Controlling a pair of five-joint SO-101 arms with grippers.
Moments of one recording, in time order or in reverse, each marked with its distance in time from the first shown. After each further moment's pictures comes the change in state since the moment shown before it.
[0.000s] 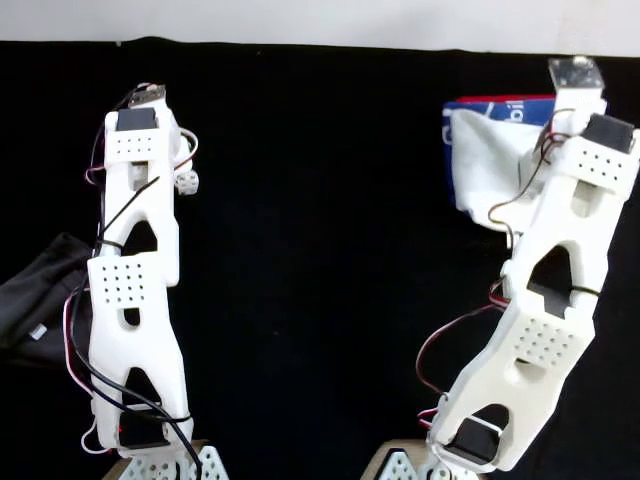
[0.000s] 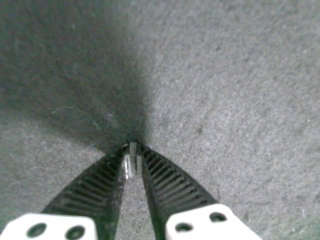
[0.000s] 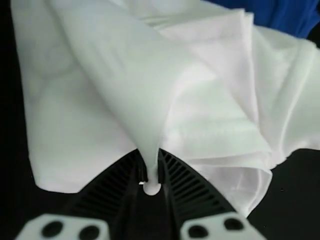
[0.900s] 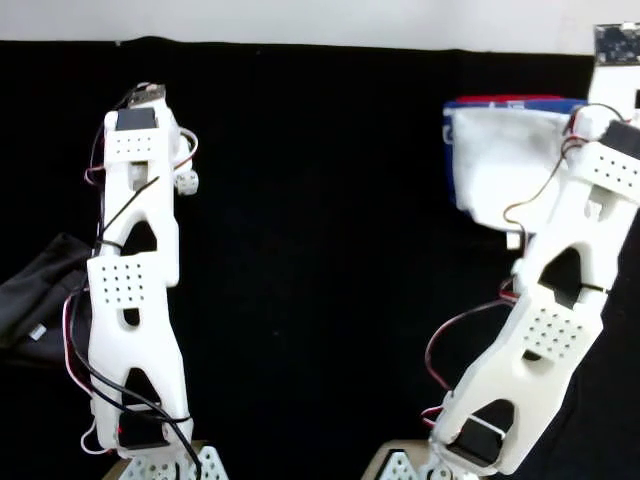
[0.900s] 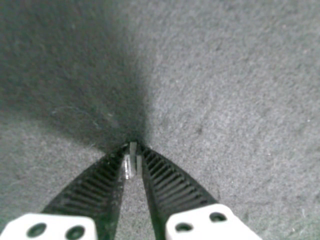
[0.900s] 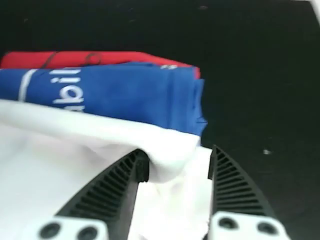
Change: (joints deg) left arm 0.0 0.0 0.0 0.0 0.0; right arm 4.1 6.8 -8.1 -23.7 -0.2
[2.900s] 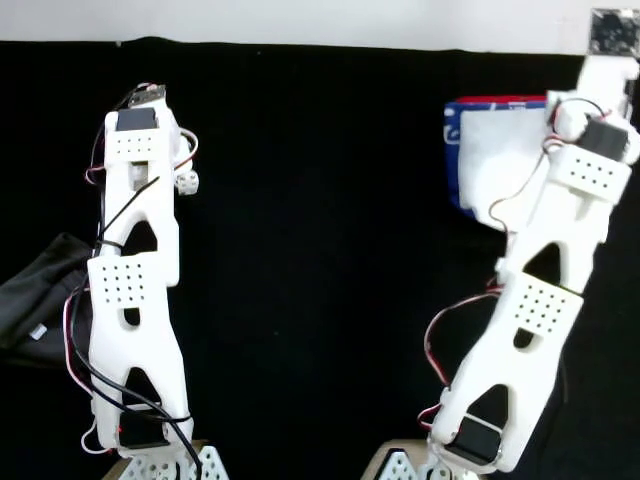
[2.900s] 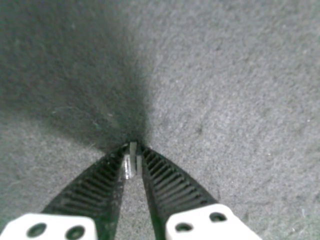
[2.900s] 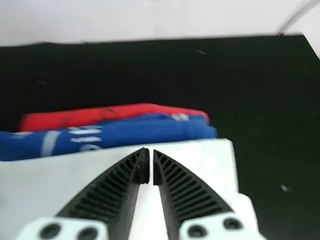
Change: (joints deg) left arm 0.0 0.1 0.0 0.0 0.1; right arm -1.8 19.7 -28.0 1.7 -7.6
